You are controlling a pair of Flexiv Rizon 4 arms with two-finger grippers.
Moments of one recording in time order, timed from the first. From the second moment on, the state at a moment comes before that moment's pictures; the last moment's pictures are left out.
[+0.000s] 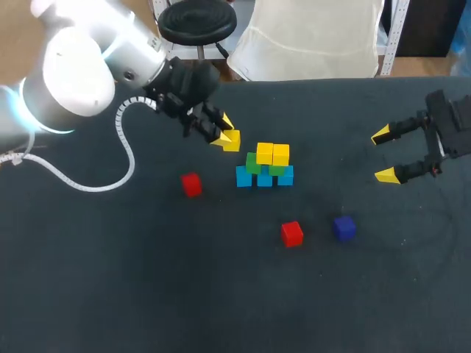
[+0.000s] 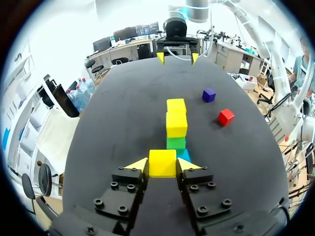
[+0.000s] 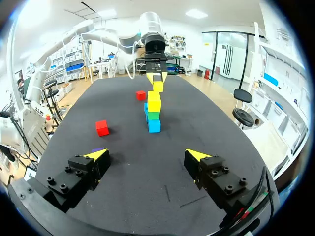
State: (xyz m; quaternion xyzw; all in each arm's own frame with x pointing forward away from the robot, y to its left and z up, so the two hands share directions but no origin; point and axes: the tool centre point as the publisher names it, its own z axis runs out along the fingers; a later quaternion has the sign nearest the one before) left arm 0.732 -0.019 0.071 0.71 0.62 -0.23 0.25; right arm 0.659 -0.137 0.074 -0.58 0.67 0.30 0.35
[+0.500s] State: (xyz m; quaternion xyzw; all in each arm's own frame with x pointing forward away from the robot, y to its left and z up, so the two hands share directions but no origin) left arm 0.718 -0.030 0.074 0.71 0.61 -0.23 0.24; right arm 0.659 -0.137 0.074 -0.58 0.67 0.30 0.35
